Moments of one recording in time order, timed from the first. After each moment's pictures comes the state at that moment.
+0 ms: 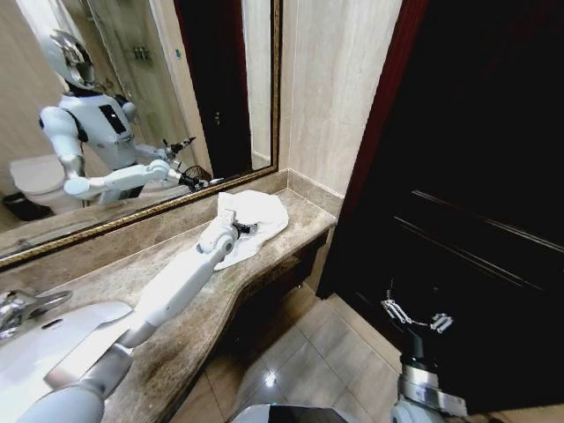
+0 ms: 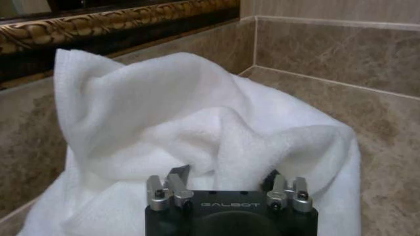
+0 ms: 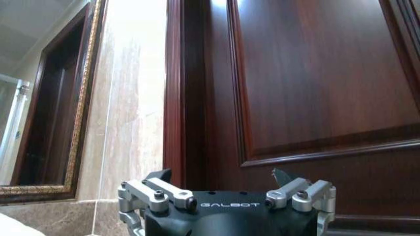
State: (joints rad) left arm 0.46 -1.03 0.12 -1.50 -0.86 0.61 -0.34; right arm -1.80 1.57 0.68 2.11 0.12 0.60 0.09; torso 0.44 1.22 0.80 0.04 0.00
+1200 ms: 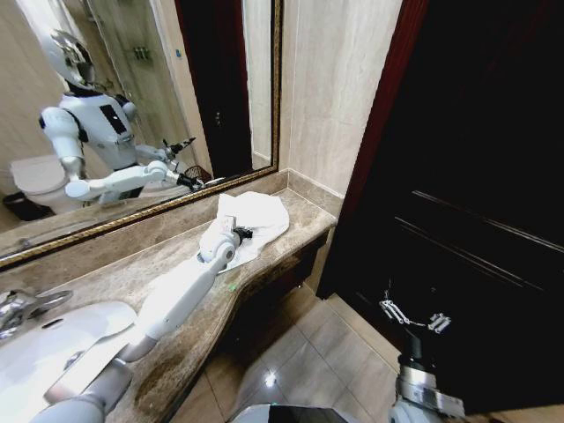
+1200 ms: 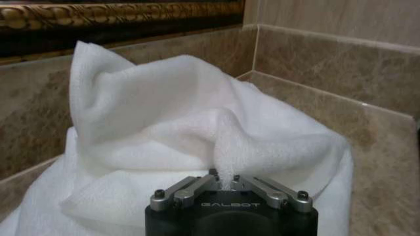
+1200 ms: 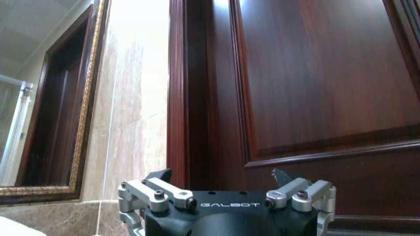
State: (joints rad) left arm 0.59 -1.03 0.04 -1.64 -0.91 0.59 -0.44; right arm -1.80 1.57 0.67 2.12 0.11 0.61 0.09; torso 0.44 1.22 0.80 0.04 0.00
